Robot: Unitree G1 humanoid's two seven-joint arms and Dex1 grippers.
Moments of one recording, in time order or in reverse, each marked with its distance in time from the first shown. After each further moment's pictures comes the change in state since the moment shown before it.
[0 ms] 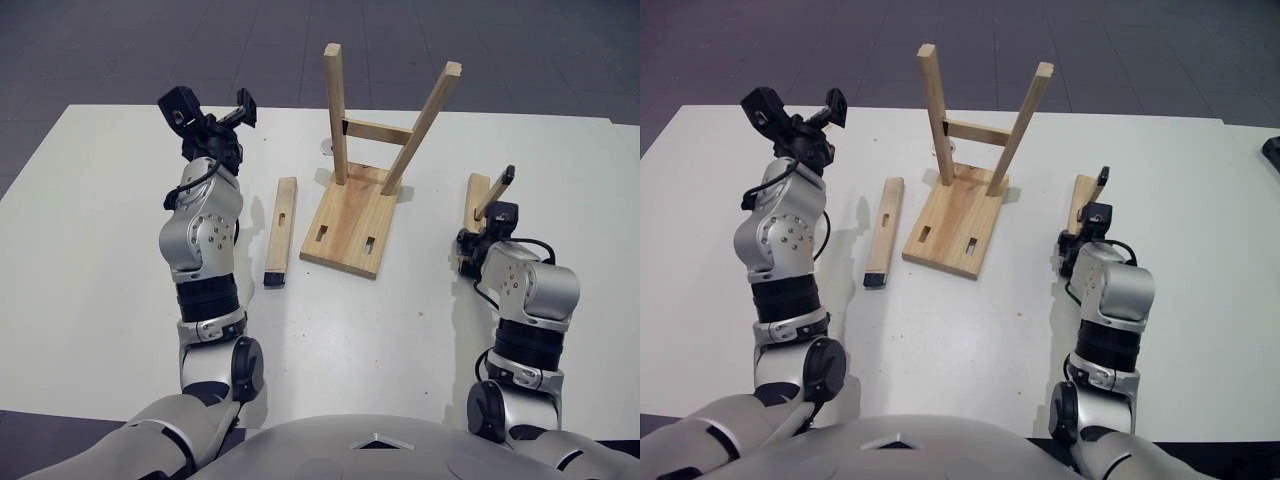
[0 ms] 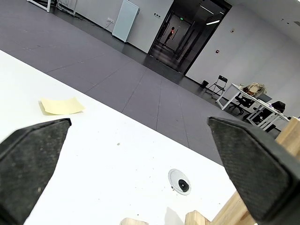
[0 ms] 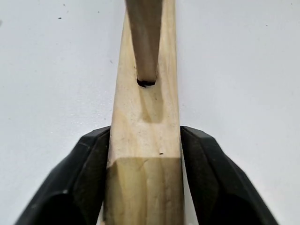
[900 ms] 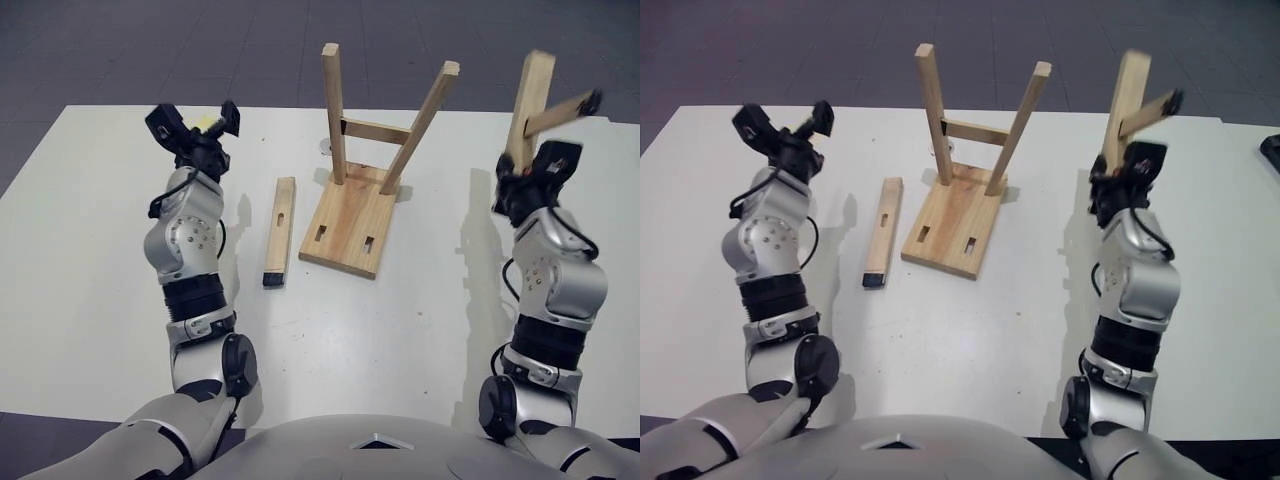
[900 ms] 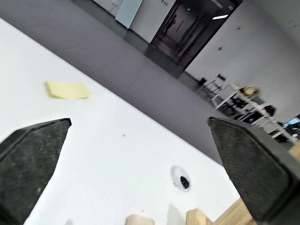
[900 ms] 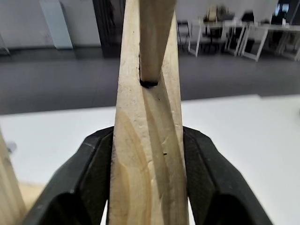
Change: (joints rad) left arm -0.010 0.072 0.147 0.051 -0.141 -0.016 -0.161; right arm -0.069 -0.094 -0.063 -0.083 0.086 -0.586 0.207
